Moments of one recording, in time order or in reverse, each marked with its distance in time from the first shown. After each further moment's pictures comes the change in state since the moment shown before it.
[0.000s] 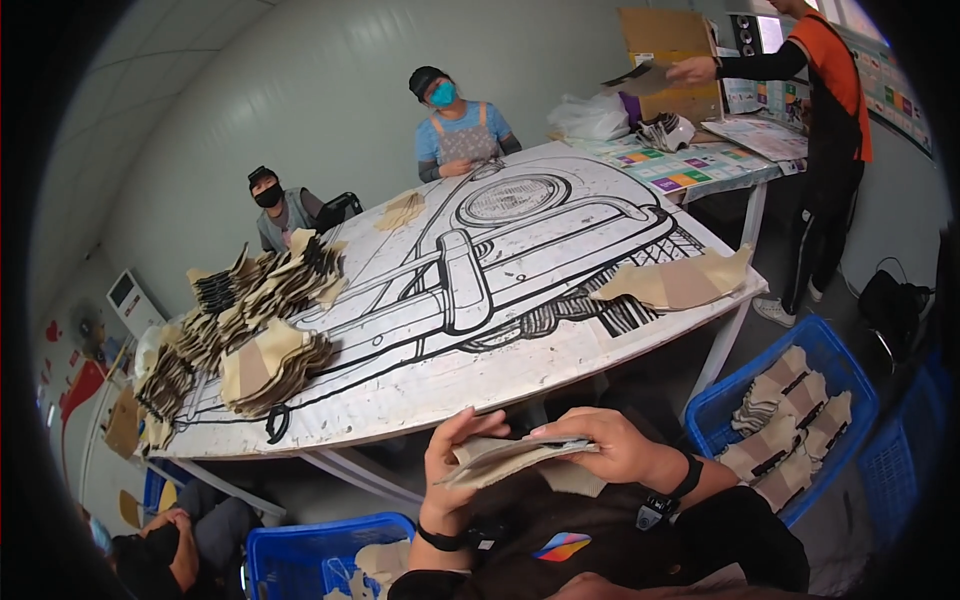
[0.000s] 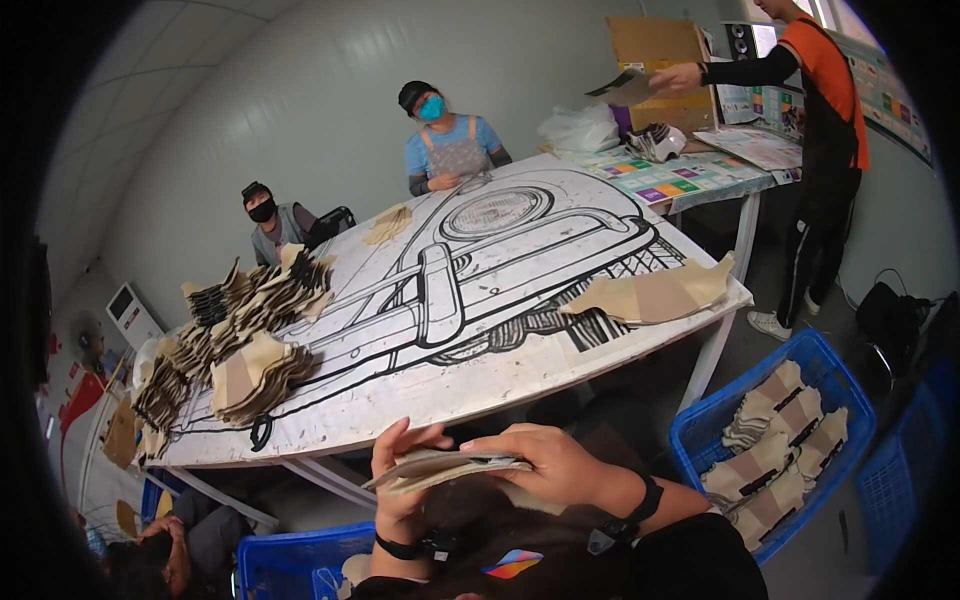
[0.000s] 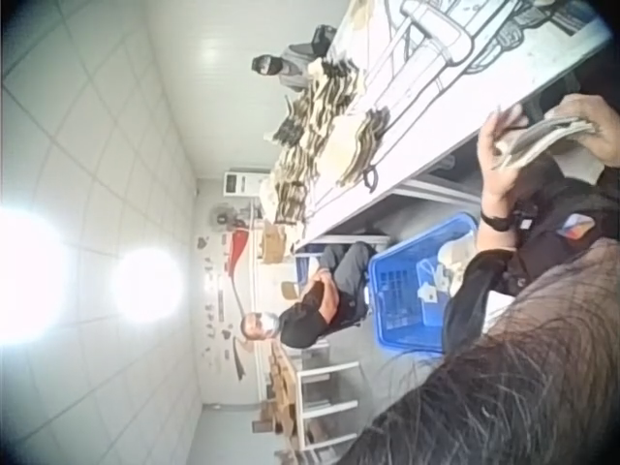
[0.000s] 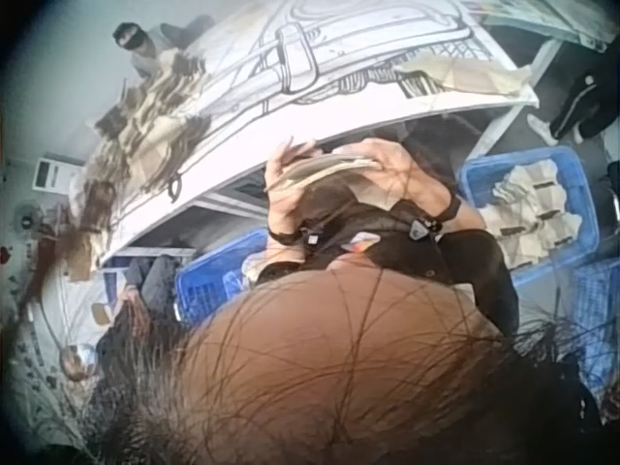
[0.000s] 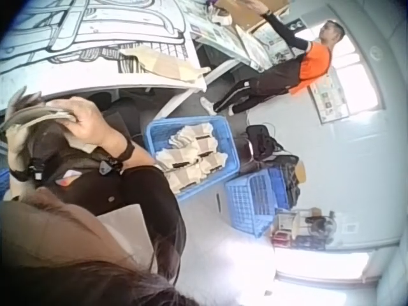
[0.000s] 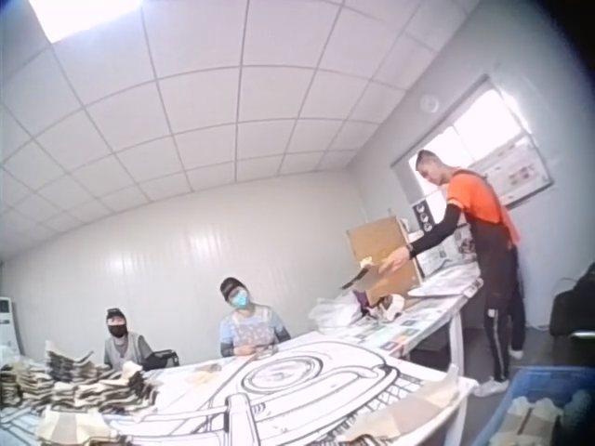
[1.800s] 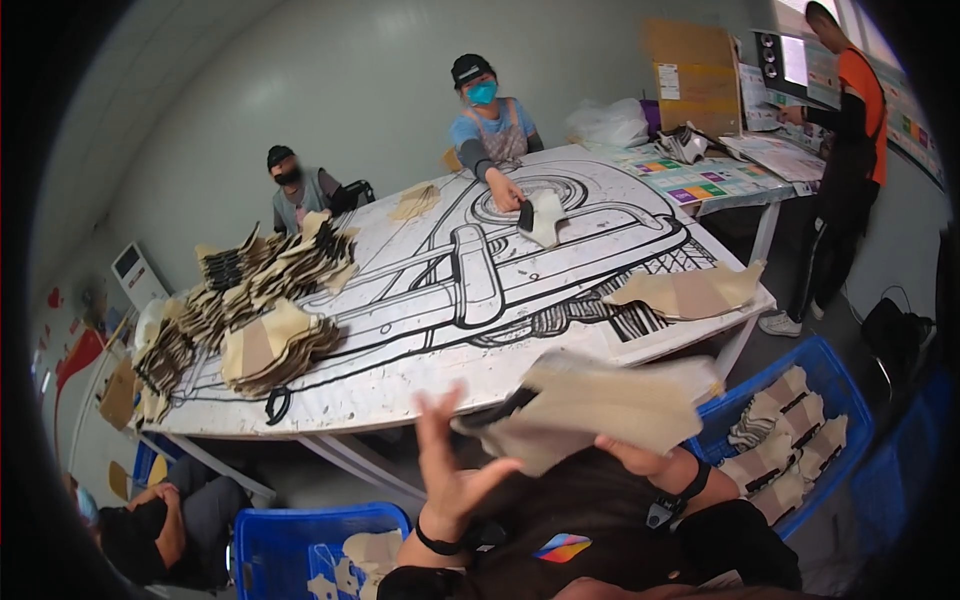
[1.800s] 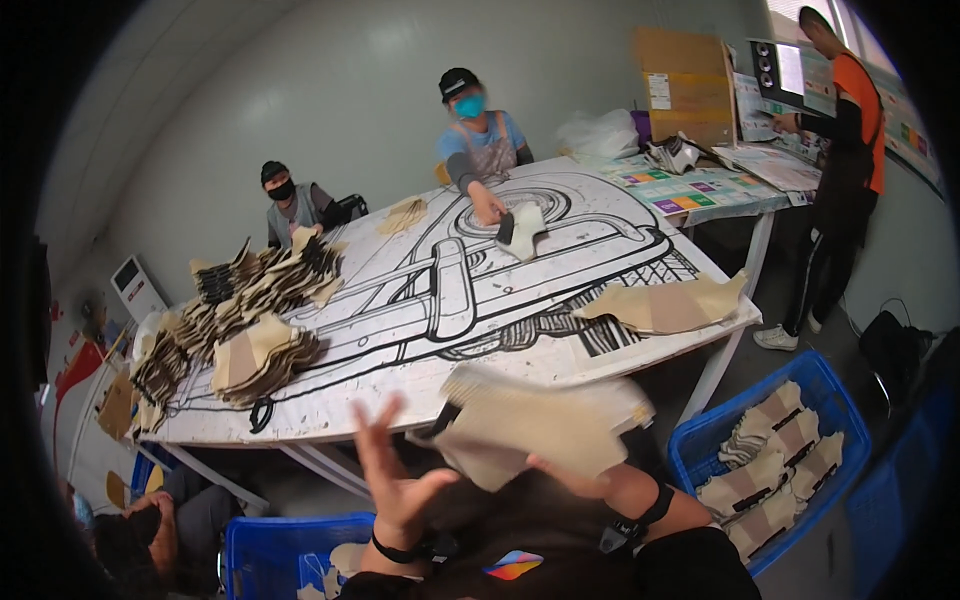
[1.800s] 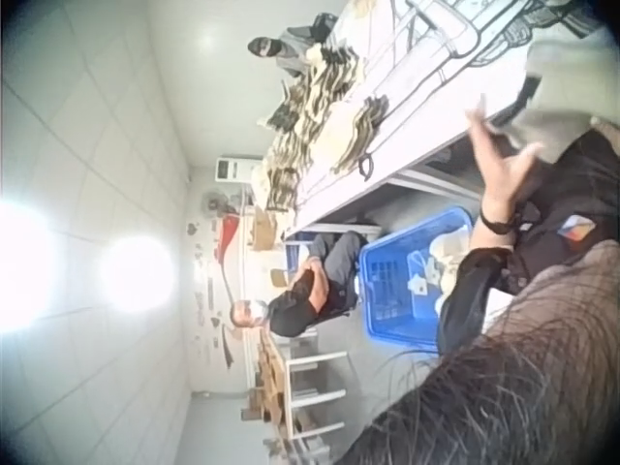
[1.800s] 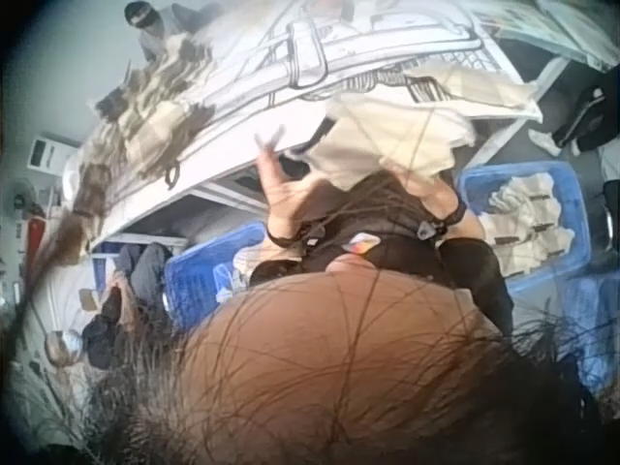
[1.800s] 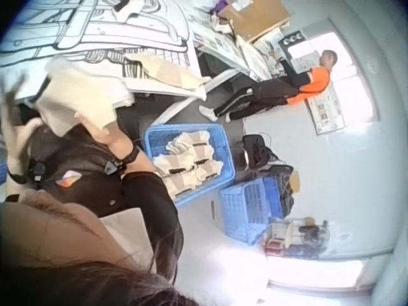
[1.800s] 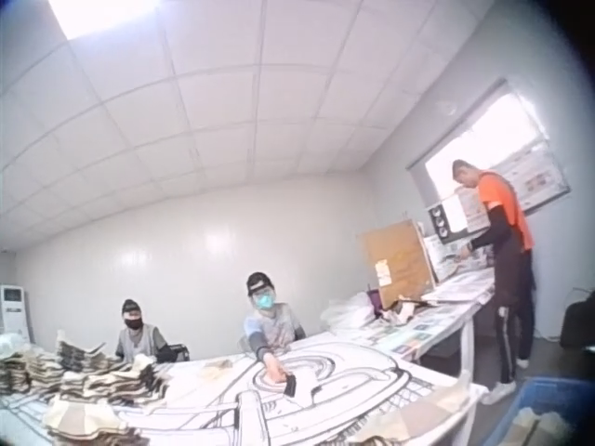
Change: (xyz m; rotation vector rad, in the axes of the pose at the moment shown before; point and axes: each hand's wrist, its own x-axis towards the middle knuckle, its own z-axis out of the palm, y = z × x) left_hand -0.003 0.009 -0.008 0.860 0.021 0.420; right_hand -0.030 0.007 -0.010 -0.212 0.288 0.007
